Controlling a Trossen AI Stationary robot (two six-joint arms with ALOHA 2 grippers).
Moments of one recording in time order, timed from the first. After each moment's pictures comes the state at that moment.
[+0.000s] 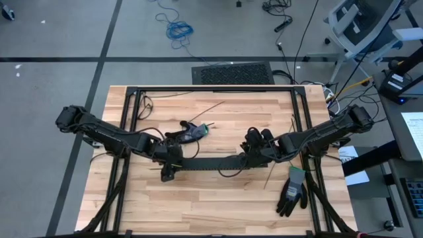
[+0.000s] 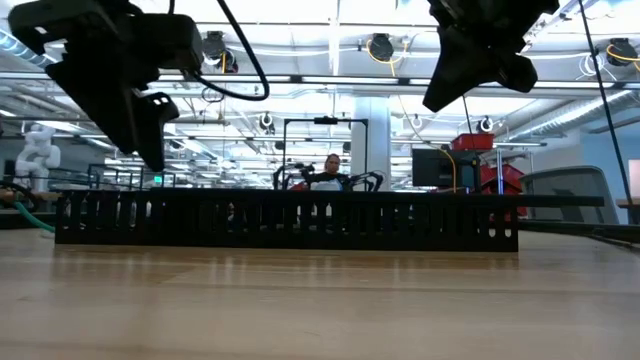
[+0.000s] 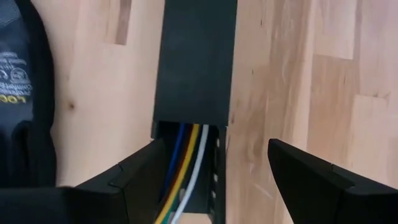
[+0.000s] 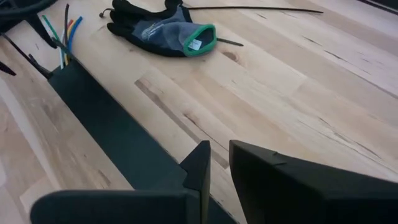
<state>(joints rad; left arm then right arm) -0.25 1.27 0.78 -0.61 -0.01 -0.37 0.32 1.40 1.02 -0.66 0.60 1.03</state>
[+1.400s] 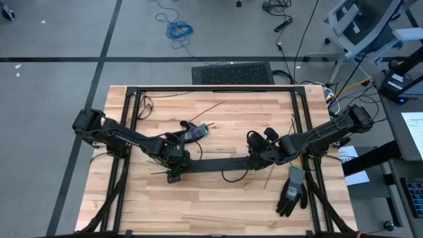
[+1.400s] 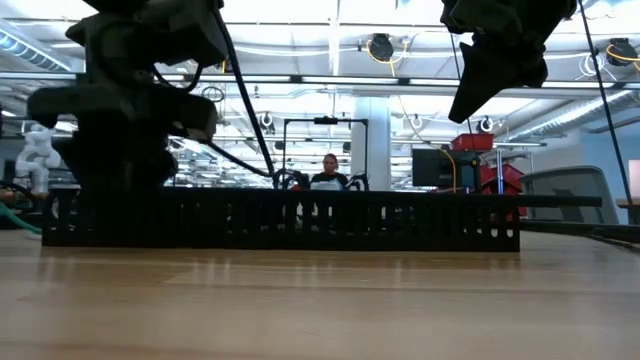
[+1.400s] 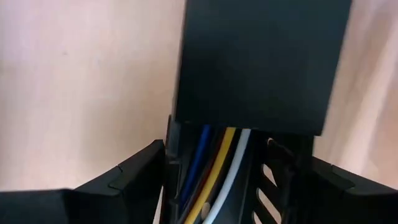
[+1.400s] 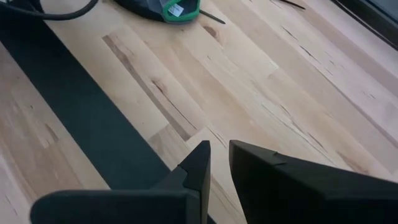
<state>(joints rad) -0.20 1.53 0.78 -0.56 0.09 -0.41 0.34 1.40 1.02 -0.82 0.60 0.93</state>
